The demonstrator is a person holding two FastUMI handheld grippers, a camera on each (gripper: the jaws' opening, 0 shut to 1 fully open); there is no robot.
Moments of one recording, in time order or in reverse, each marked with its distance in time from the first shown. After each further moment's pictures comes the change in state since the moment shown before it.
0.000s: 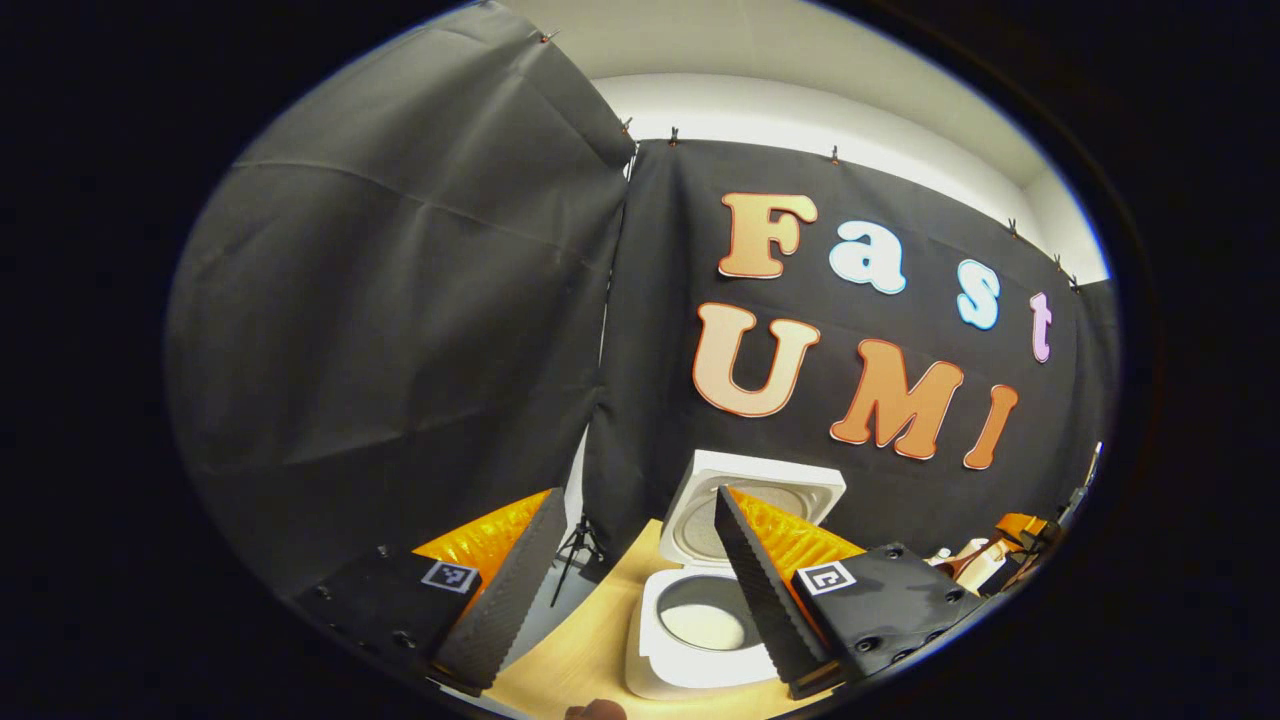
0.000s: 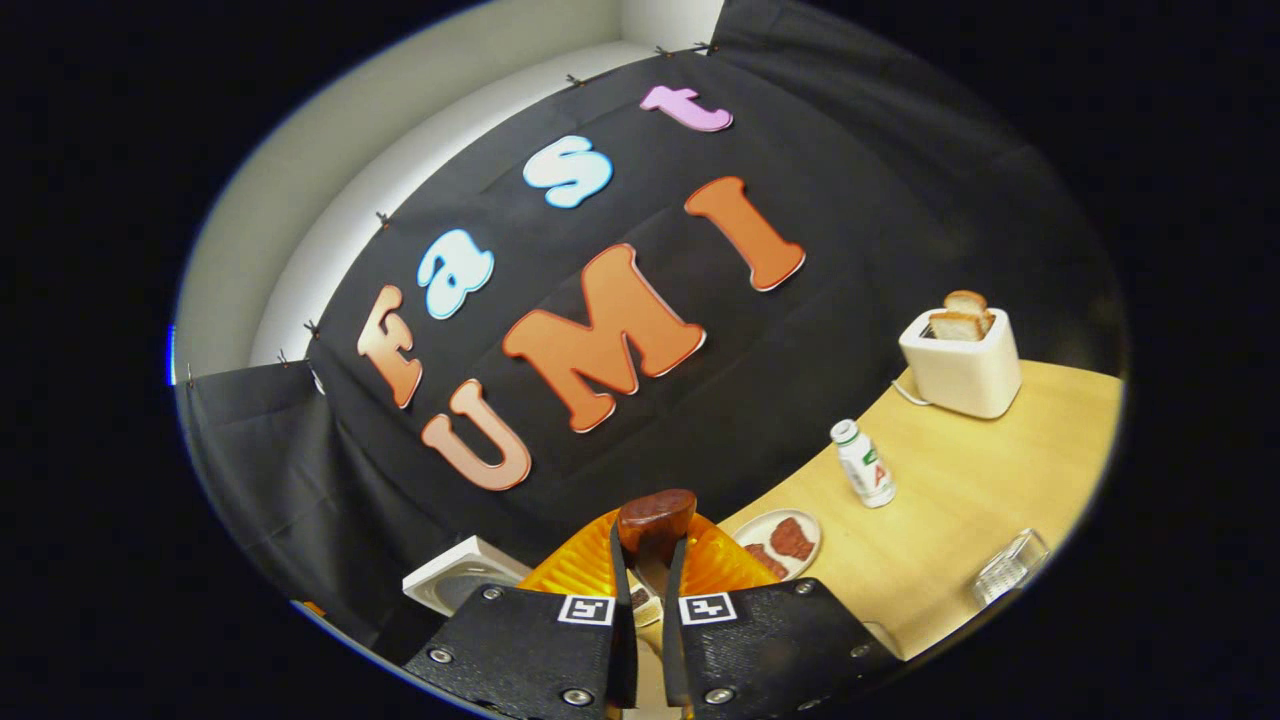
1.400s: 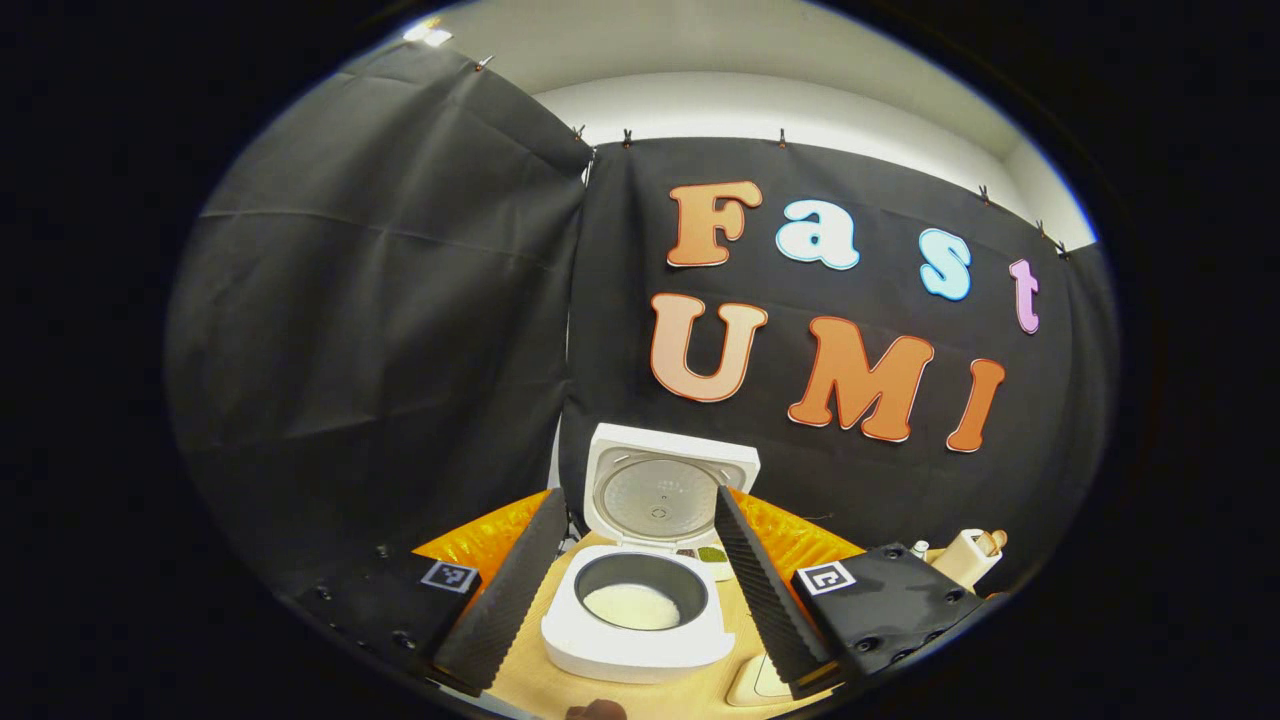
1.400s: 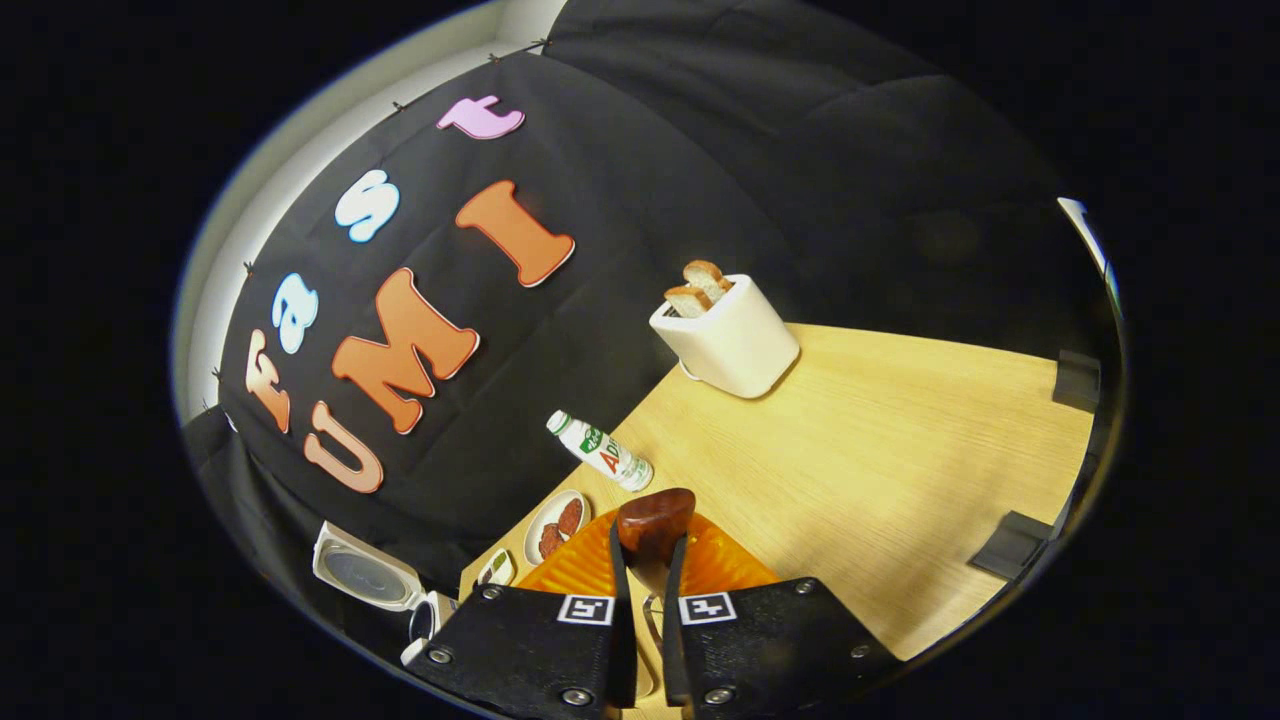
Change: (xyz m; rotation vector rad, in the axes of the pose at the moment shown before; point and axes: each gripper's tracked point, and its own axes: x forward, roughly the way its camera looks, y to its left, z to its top) left arm -0.046 -0.130 -0.033 0.062 0.001 0.042; right arm -0.074 -0.291 -0.026 0.124 0.118 -0.302
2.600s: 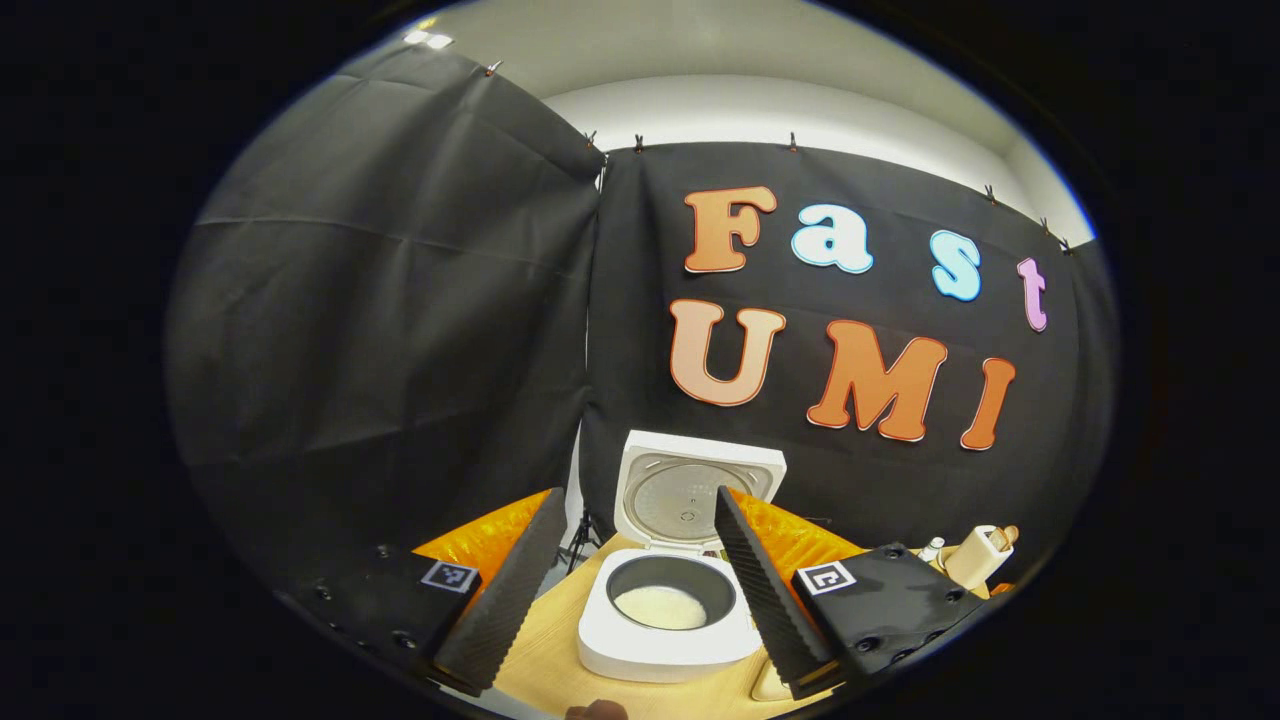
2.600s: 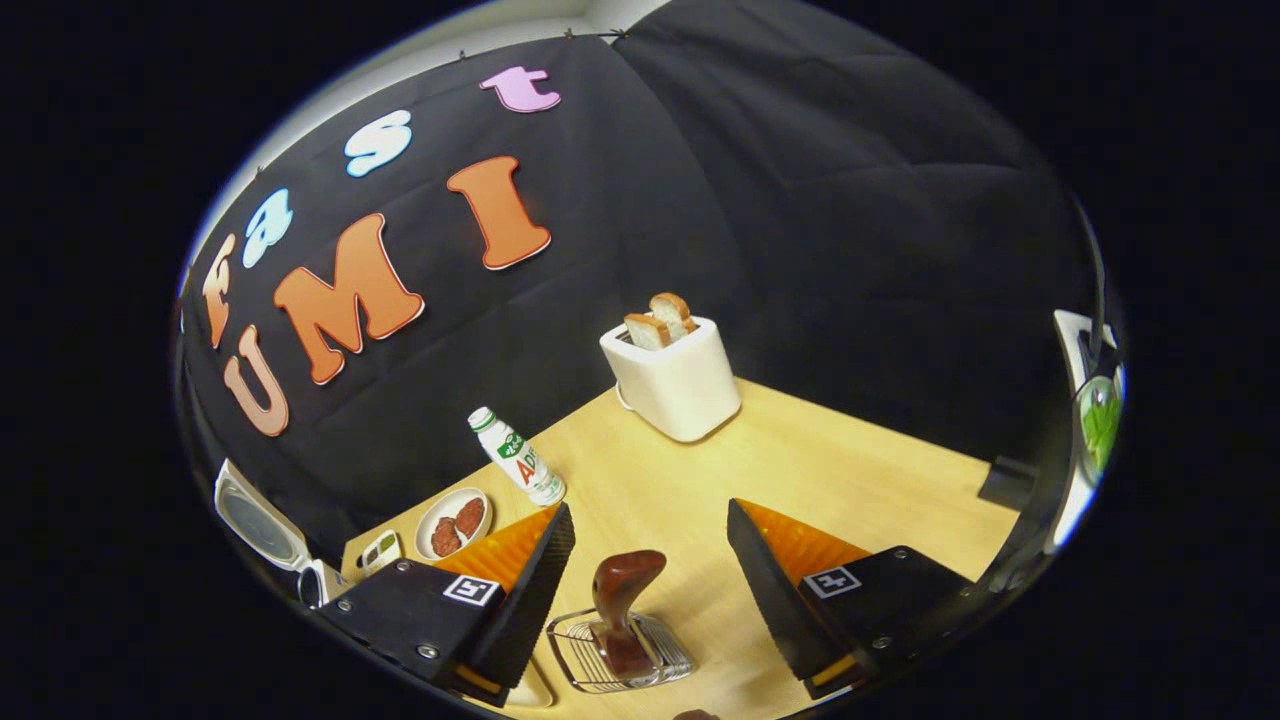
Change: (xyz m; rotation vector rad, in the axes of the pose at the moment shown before) left arm -0.006 0.036 0.013 0.006 -0.009 0.017; right arm 0.002 -0.016 0.054 -0.304 -0.108 -0.248
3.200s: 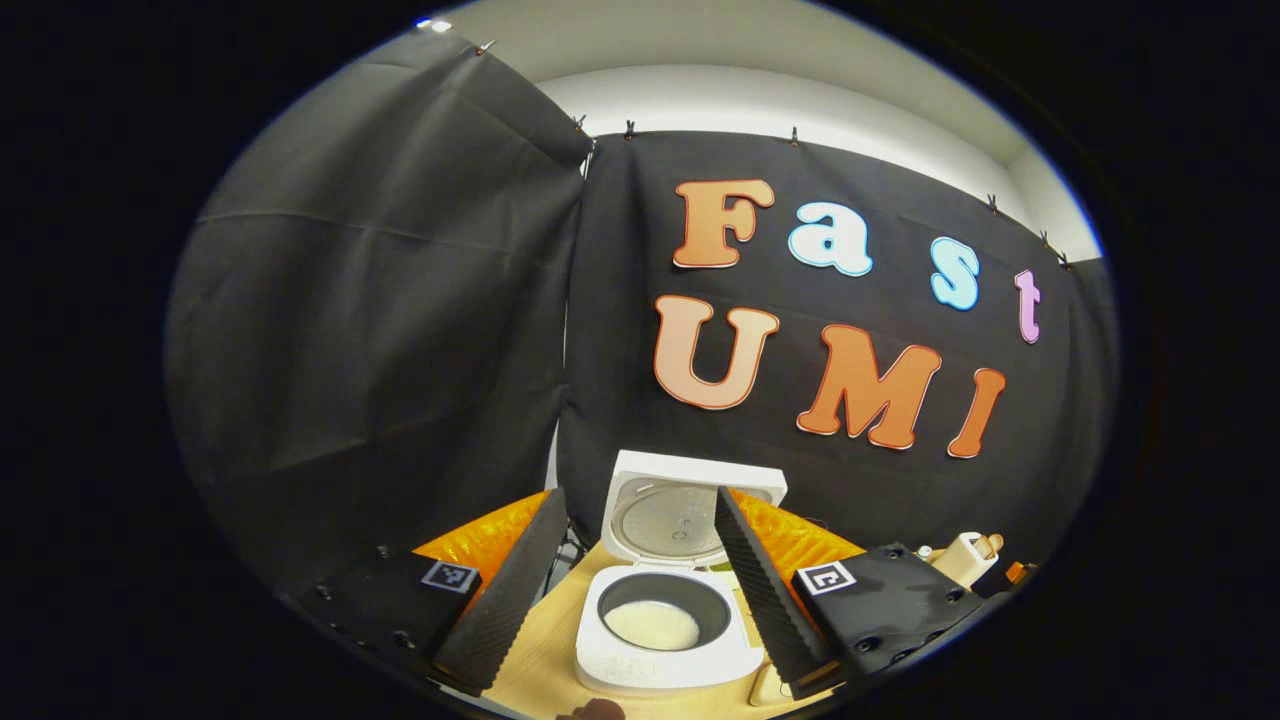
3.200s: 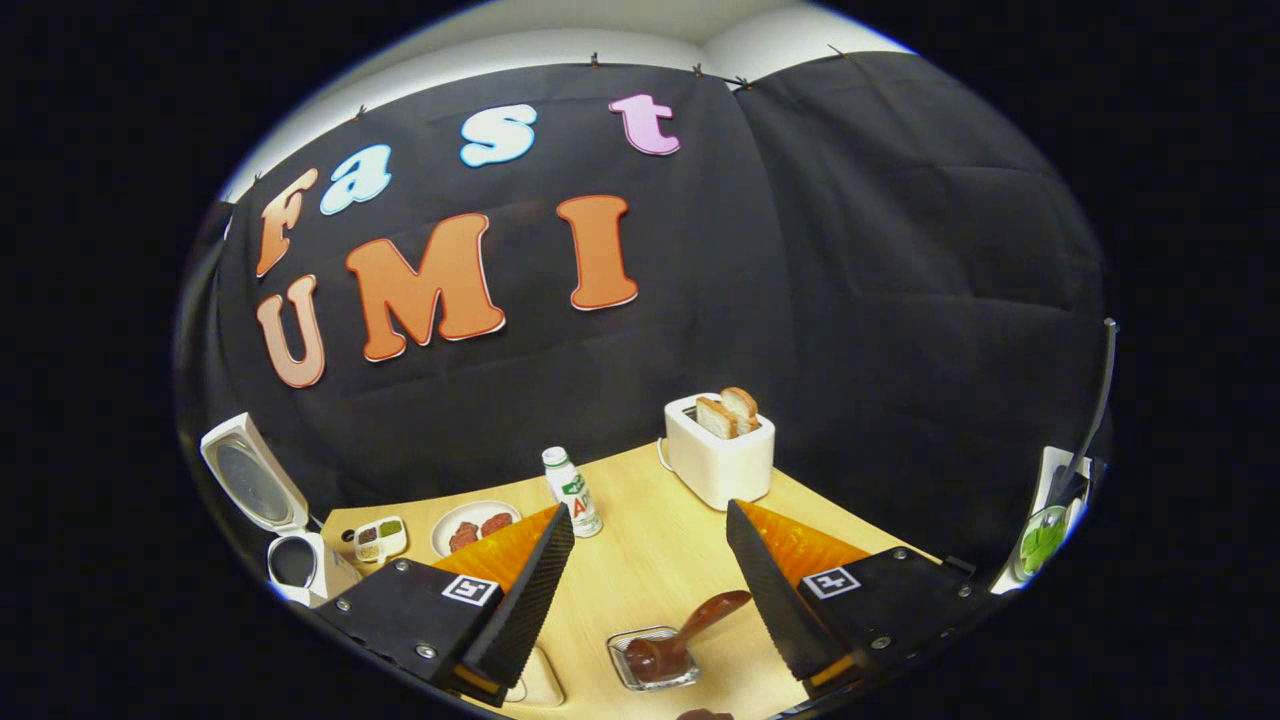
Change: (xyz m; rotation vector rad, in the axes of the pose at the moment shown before) left arm 0.065 0.002 0.039 -0.007 0.041 -0.101; right arm -0.075 0.108 0.063 -0.239 -0.126 0.067
